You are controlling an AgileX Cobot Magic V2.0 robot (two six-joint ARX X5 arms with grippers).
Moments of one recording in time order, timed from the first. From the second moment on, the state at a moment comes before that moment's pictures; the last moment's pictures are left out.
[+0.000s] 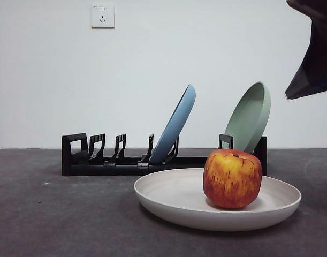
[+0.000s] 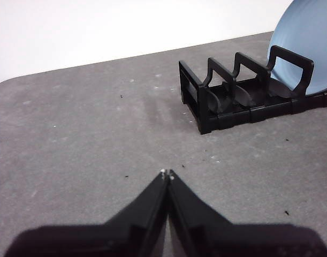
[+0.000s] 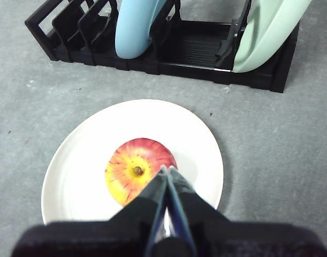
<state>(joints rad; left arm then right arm) -0.05 0.00 0.02 -0.20 0.05 0.12 0.65 0.72 0.47 -0.29 0.13 0.25</state>
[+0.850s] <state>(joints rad) -0.05 0.00 0.02 -0.20 0.05 0.12 0.16 0.16 0.38 -0.30 0.09 0.06</state>
